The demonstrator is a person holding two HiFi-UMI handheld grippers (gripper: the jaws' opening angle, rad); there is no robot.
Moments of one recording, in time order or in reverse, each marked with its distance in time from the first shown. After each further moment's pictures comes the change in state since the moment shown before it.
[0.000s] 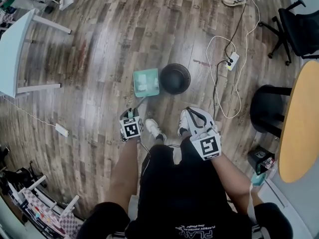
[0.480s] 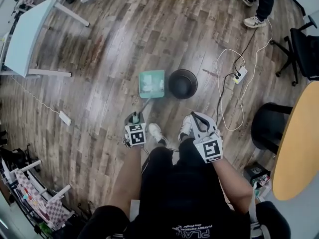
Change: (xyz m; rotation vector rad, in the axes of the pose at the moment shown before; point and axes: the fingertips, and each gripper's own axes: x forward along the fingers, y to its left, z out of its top) left arm -0.063 -0.020 -0.004 -0.001 -0.082 0.075; right arm -0.019 0.002 0.001 -0.037 -0.013 0.090
